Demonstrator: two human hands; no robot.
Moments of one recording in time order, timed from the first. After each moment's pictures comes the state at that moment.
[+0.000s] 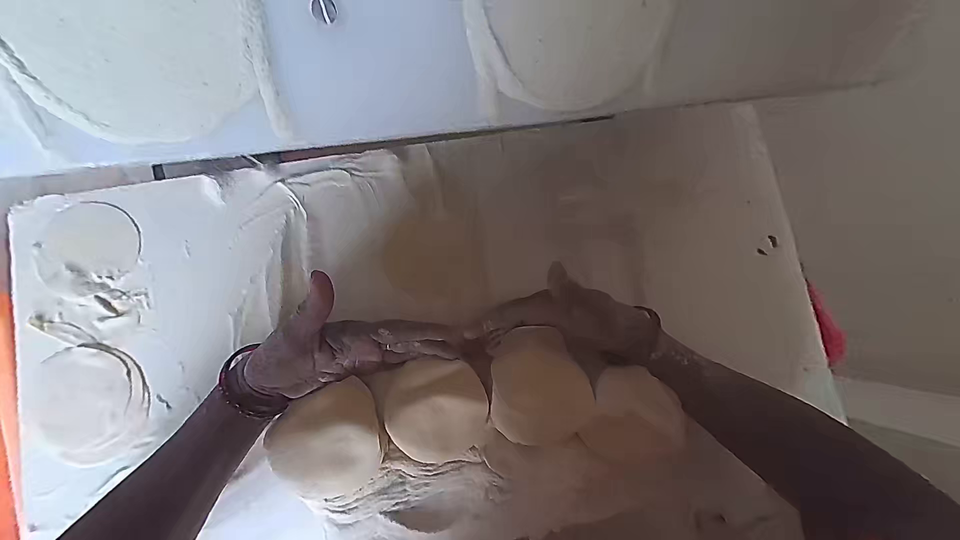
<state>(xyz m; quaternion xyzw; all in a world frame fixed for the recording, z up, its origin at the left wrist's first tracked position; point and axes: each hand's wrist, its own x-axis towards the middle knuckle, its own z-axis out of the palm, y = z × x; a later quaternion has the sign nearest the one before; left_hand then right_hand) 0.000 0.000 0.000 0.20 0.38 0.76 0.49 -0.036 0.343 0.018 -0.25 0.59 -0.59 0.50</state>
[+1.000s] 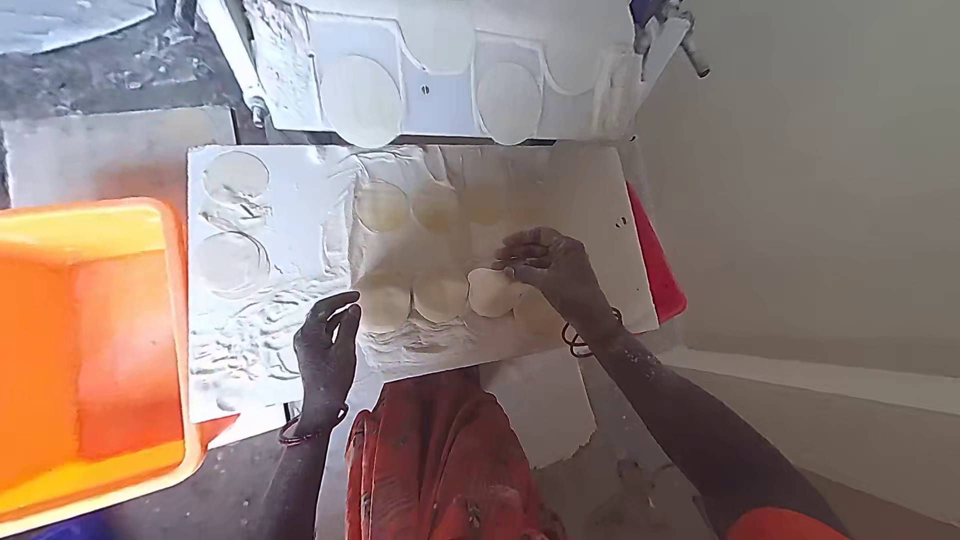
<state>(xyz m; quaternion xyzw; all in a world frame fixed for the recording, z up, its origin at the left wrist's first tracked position) 0.210 0.014 0.094 -0.15 0.79 0.58 -0.09 0.097 0.303 0.178 -0.03 0.82 -0.55 0.16</state>
